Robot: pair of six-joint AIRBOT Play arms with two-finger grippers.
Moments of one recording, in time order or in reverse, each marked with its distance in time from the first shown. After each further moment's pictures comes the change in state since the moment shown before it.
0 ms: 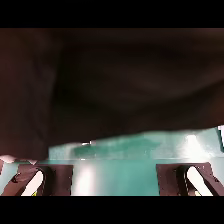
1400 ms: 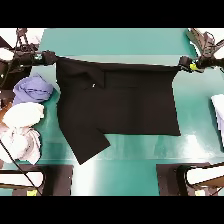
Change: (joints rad) left arm -0.086 -0.724 -0.663 0.036 0.335 0.303; right arm 0.367 -0.749 -0.479 -0.184 -0.520 0.078
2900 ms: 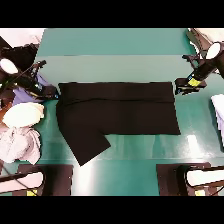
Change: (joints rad) left arm 0.001 0.158 -0.231 0.363 -0.563 -0.266; right arm 0.102 0.063 -0.001 -0.222 0.637 -0.012
